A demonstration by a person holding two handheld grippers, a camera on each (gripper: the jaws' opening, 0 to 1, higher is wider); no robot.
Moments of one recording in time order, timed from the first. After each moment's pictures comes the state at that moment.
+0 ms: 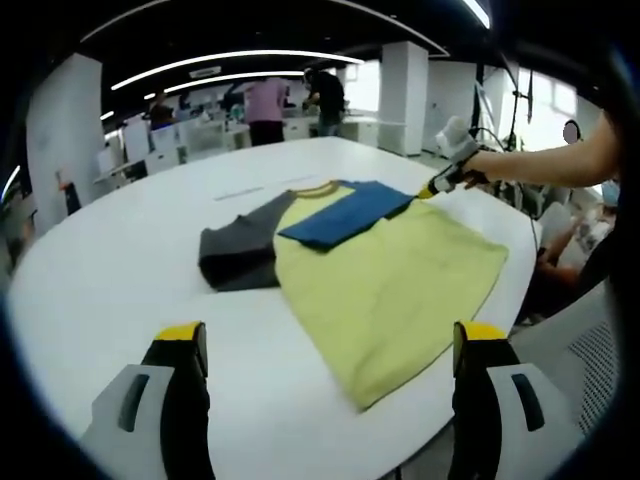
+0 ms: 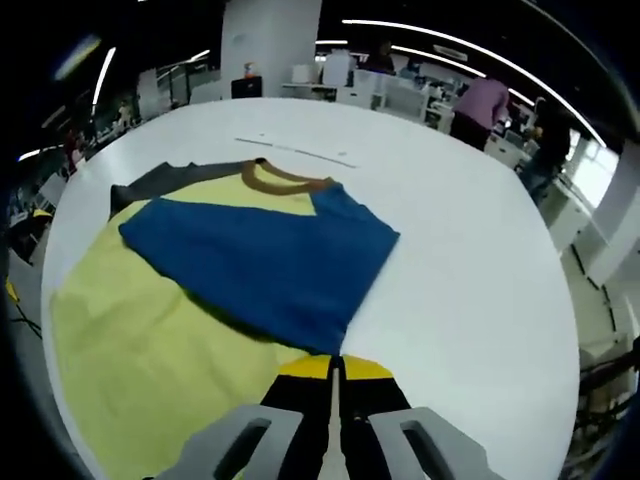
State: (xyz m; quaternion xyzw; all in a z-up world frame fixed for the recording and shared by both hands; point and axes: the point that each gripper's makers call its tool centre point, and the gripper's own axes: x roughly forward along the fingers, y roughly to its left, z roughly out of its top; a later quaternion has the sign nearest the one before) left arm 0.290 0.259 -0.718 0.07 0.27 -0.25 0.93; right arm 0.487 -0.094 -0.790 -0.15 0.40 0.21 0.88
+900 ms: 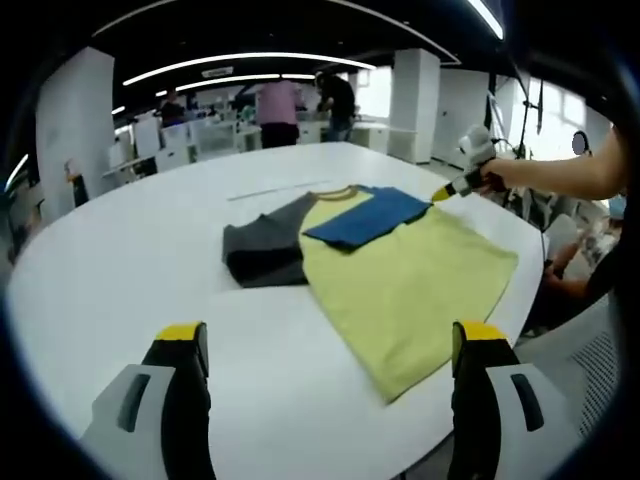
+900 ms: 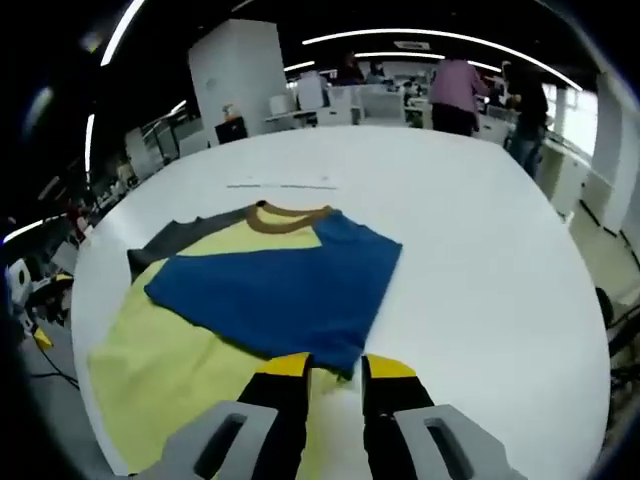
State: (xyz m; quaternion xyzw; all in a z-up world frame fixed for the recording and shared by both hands) left arm 0.302 0.273 -0.716 0.05 0.26 -0.23 0.93; right arm 0.486 -0.098 -0.761 -0.01 0.37 0.24 0.90
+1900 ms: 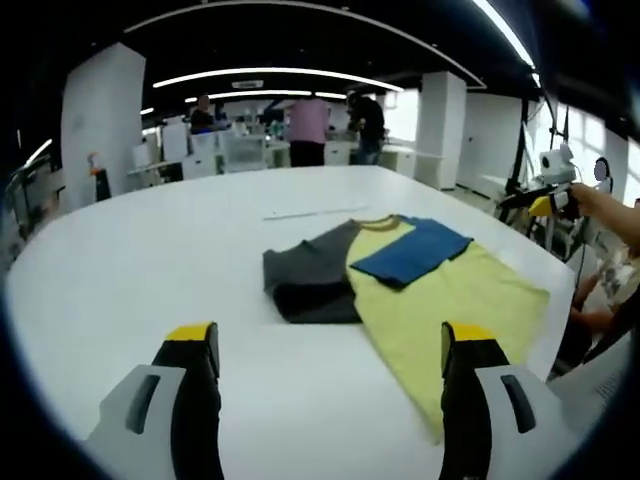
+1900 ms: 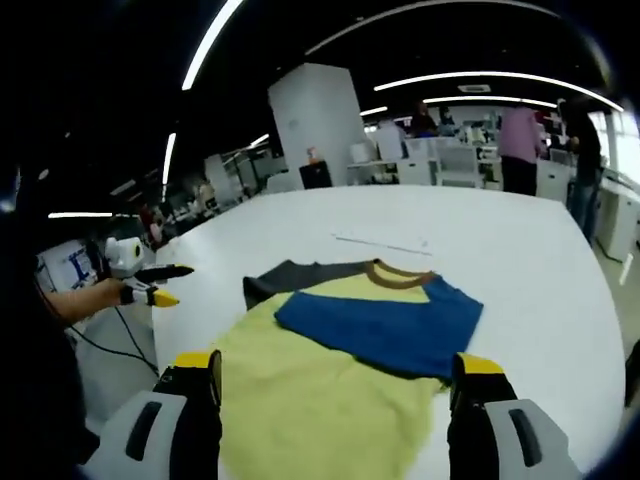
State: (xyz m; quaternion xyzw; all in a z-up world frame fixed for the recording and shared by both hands) left arm 0.362 0.312 -0.705 0.02 0.23 -0.18 0.96; right arm 0.393 -0.036 -0.666 0.01 0.26 0.40 0.88
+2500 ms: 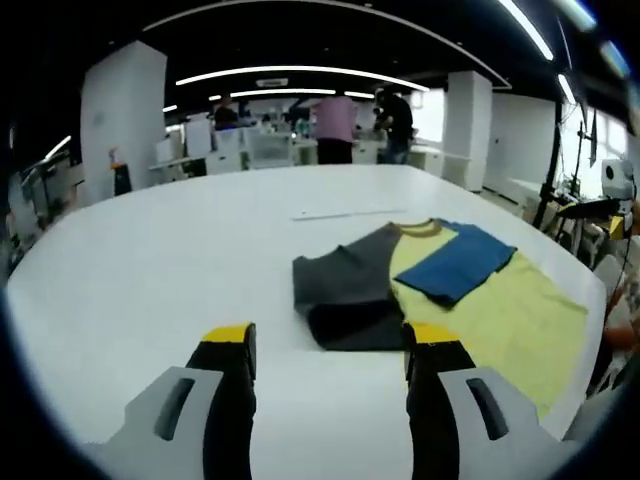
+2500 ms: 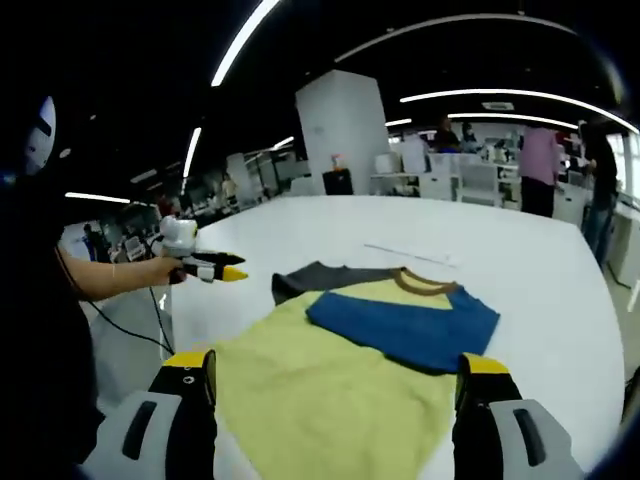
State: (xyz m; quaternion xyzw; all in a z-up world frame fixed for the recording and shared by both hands) left arm 0.420 0.325 -0.725 0.02 0.23 -0.12 0.96; right arm 0.358 -0.024 -0.654 -0.01 0.23 0.43 0.87
